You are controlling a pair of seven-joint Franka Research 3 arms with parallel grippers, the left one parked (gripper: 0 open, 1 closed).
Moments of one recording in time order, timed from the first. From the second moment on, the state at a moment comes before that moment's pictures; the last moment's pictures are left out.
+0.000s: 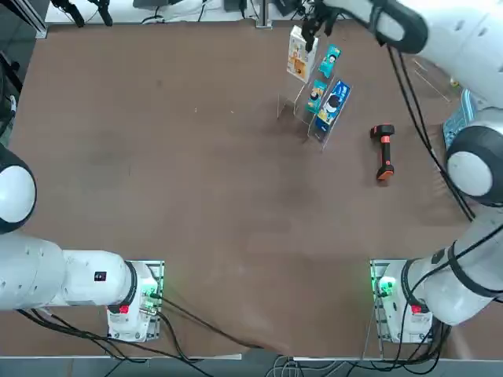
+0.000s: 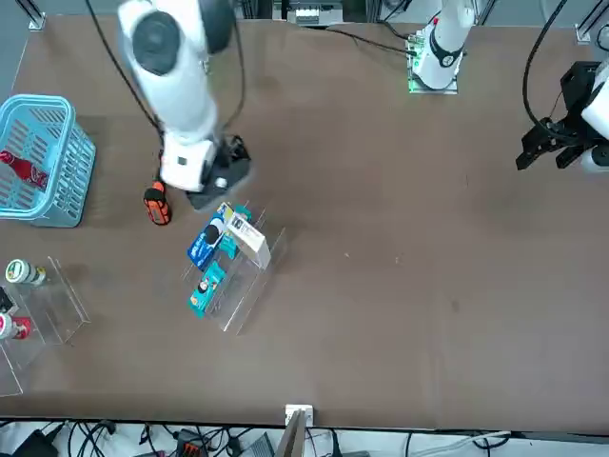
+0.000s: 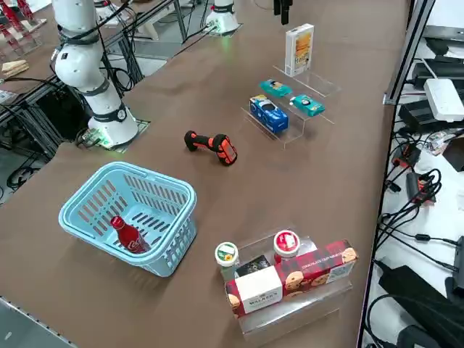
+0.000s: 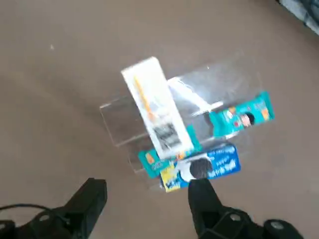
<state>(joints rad) 0.53 0.40 0.05 -1.30 -0.07 1.72 -0.04</state>
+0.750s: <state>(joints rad) 0.55 0.51 0.03 -1.20 -0.09 1.78 -0.18</state>
